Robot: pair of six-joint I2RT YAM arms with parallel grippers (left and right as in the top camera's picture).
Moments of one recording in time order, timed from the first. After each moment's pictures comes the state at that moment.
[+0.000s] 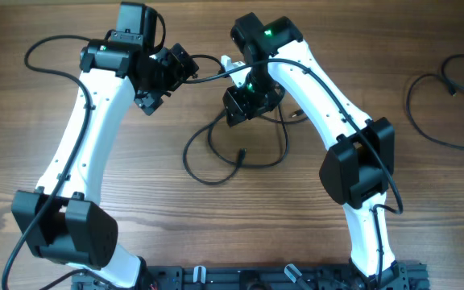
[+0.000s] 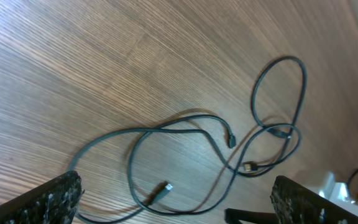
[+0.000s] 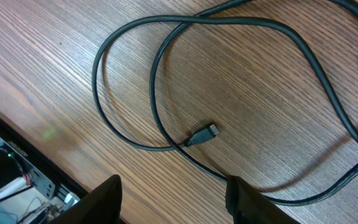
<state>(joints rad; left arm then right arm) -0.17 1.75 1.65 -1.08 0.16 -0.83 0.52 2.26 2.15 -1.48 -0.37 -0.05</state>
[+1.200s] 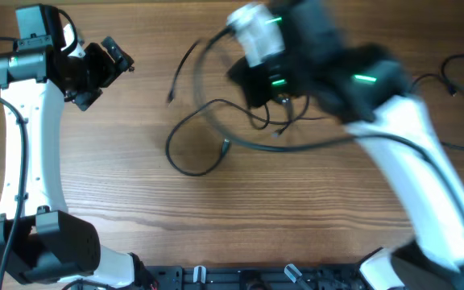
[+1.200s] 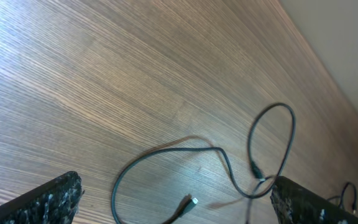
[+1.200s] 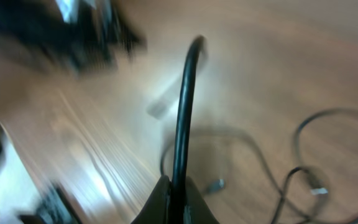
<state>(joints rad) 0.16 1.68 1.65 -1.07 0.31 -0.51 0.55 1.63 2.06 -1.14 -0.32 0.13</state>
